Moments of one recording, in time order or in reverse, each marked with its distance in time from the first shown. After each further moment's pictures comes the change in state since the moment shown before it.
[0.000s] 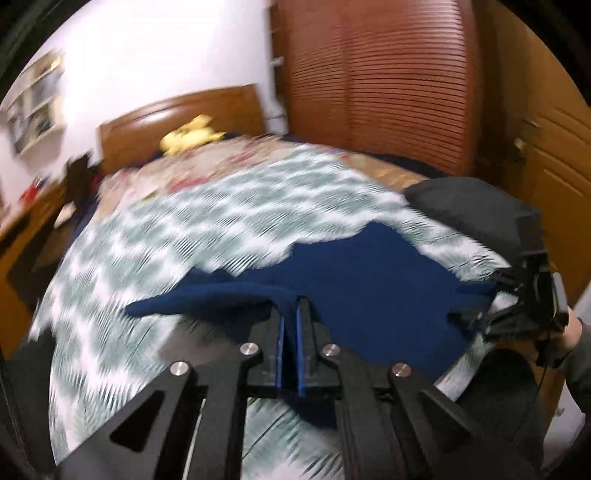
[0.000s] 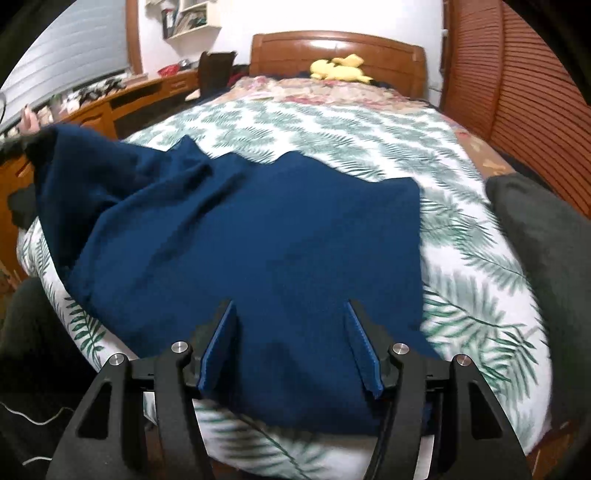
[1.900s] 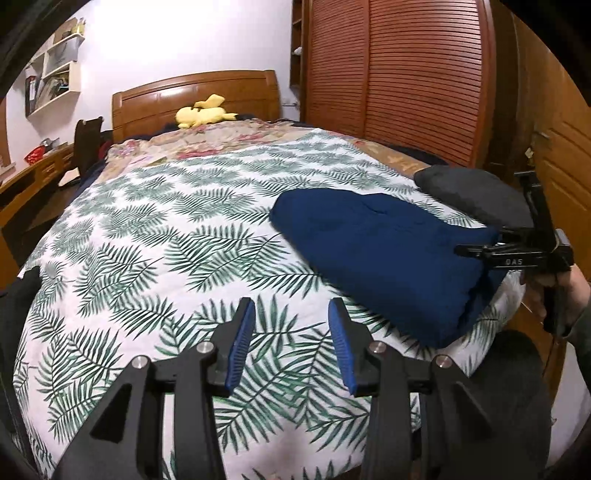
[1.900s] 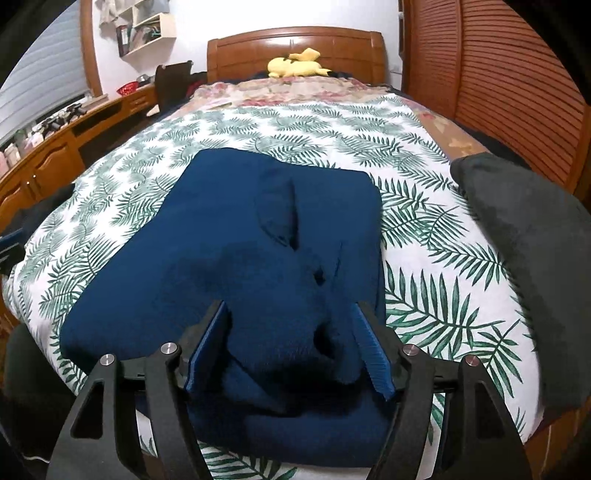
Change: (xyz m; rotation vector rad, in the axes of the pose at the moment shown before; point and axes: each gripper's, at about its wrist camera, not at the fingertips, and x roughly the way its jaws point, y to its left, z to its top) left arm 0.007 0.038 -0.094 -0.140 0.025 0.017; right arm 0.019 -0.013 0.027 0.105 0.030 -0.077
